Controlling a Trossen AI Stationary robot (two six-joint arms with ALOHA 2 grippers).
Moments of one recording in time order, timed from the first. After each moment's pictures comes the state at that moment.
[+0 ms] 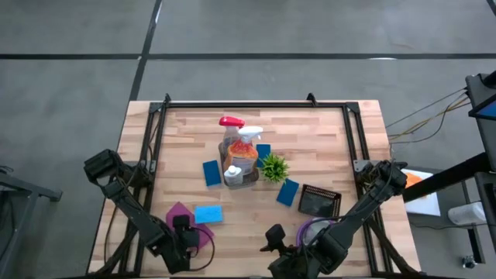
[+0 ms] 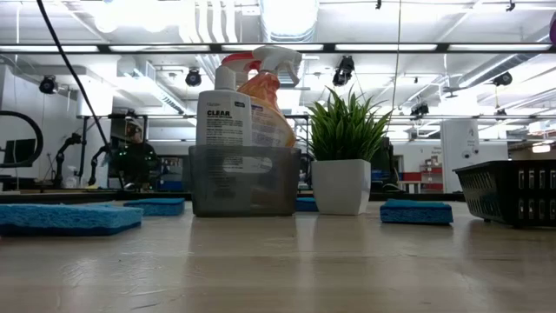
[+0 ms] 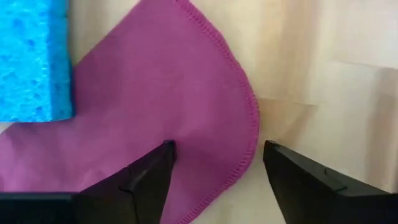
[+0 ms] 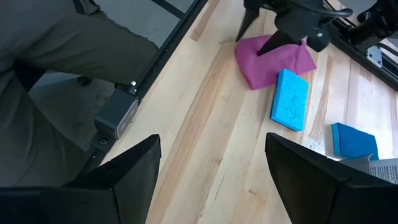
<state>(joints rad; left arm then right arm) -0.94 1.78 0.95 -0.57 -0.16 -1.06 0.77 1.98 1.75 -0.67 0.45 0.08</state>
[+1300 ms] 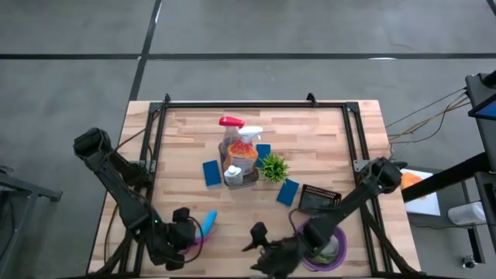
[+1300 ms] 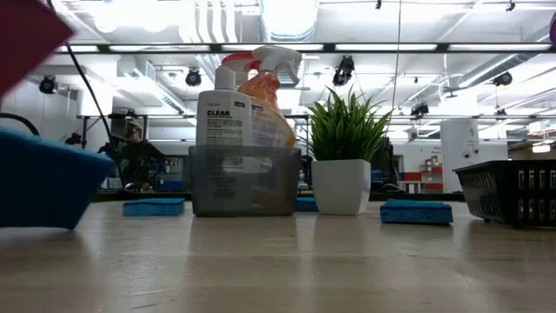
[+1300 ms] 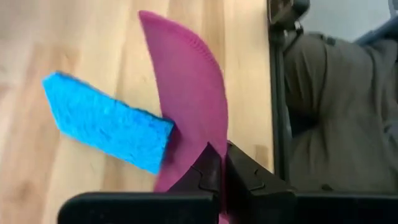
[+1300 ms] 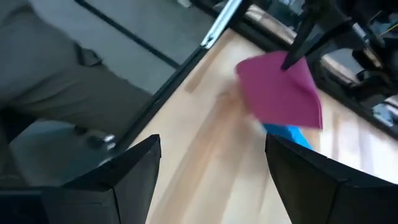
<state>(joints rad) -0.92 1.47 1.00 -0.56 -0.32 -0.95 0.67 1.98 1.50 -0.11 0.35 -0.14</state>
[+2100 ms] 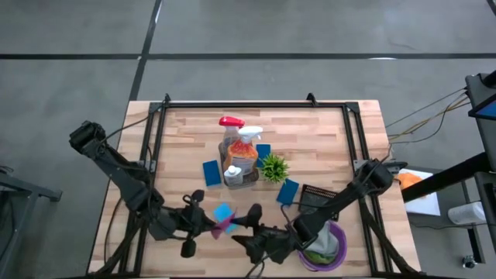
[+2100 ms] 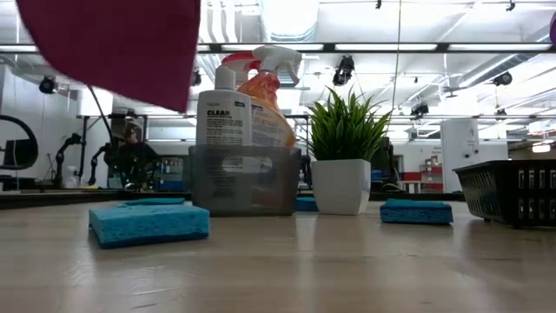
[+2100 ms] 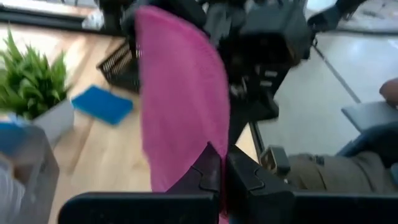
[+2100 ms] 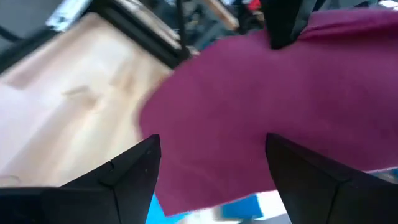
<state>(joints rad) -0.76 1.34 1.00 -0.19 -0.54 -0.50 0.60 2.05 1.47 0.18 0.76 -0.42</state>
